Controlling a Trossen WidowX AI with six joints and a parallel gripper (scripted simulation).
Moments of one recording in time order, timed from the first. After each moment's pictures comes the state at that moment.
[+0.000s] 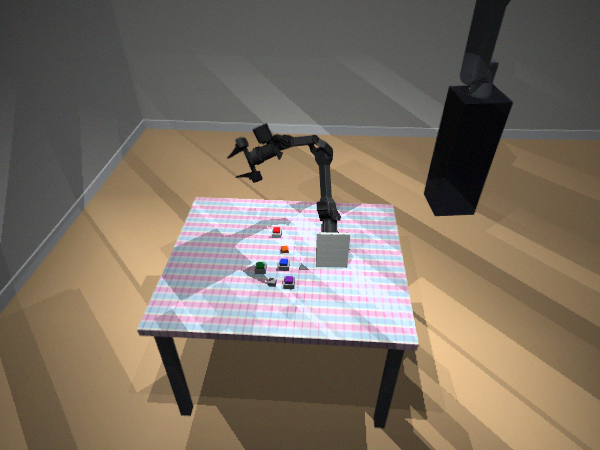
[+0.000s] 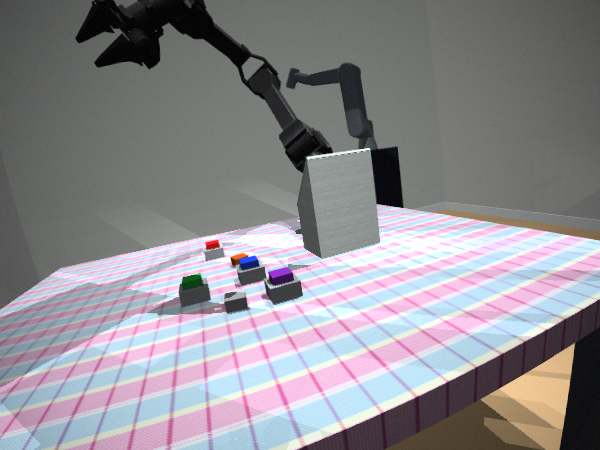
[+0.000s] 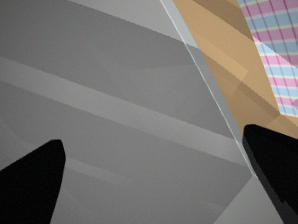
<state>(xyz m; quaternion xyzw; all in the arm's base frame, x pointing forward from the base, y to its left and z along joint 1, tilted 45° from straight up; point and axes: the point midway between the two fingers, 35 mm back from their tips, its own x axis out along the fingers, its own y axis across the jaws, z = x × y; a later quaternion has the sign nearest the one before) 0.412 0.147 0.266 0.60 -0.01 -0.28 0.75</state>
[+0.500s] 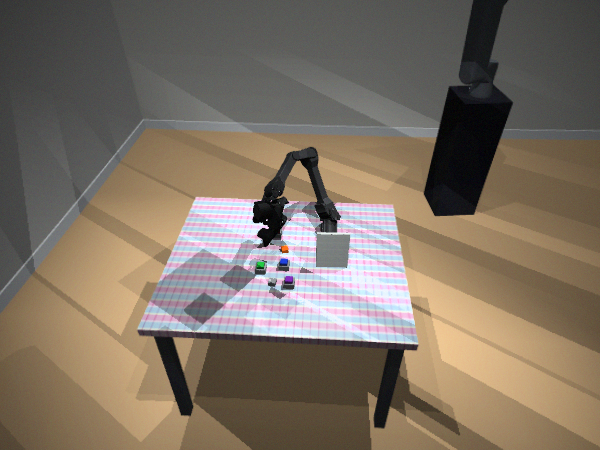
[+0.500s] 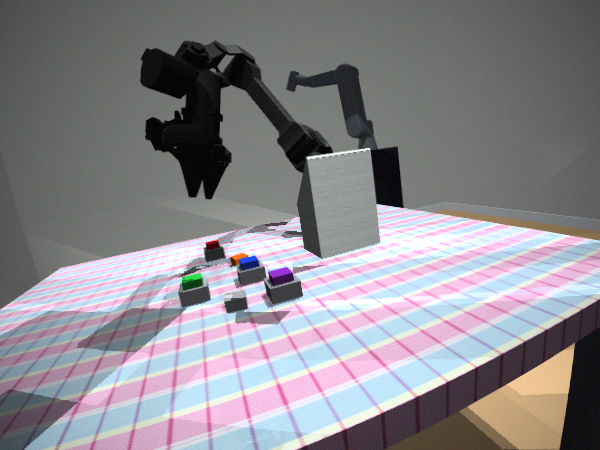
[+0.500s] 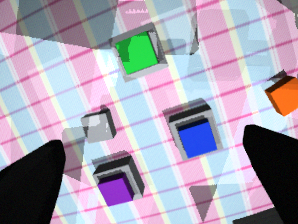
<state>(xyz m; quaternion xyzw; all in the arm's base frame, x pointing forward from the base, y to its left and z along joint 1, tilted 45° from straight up) 0.272 0.052 -0.015 -0.10 0.55 -0.36 0.75</state>
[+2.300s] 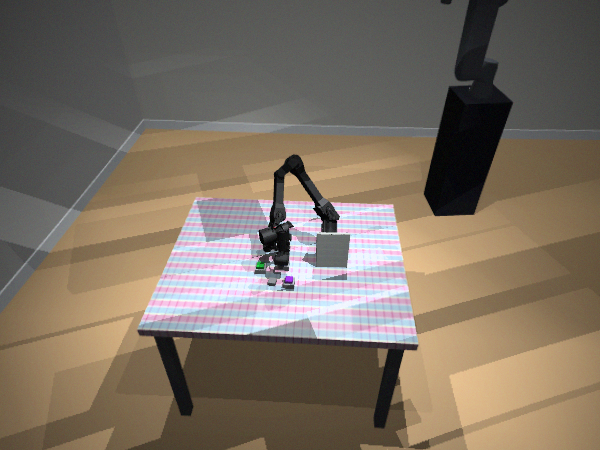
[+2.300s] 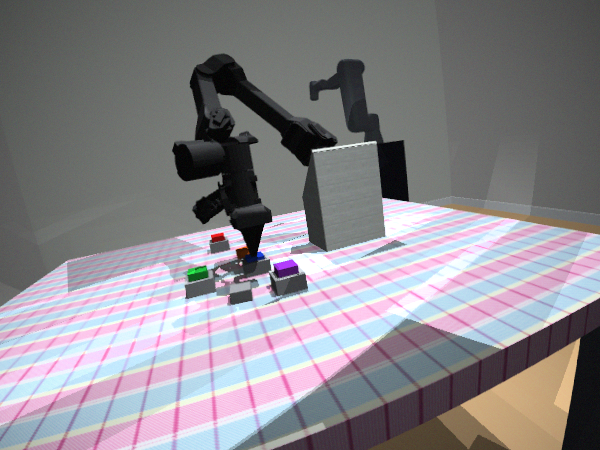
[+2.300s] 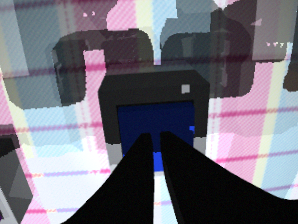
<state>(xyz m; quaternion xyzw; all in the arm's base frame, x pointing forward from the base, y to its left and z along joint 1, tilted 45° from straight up) 0.206 -0.043 -0.104 -0.21 0.66 -0.33 0.64</state>
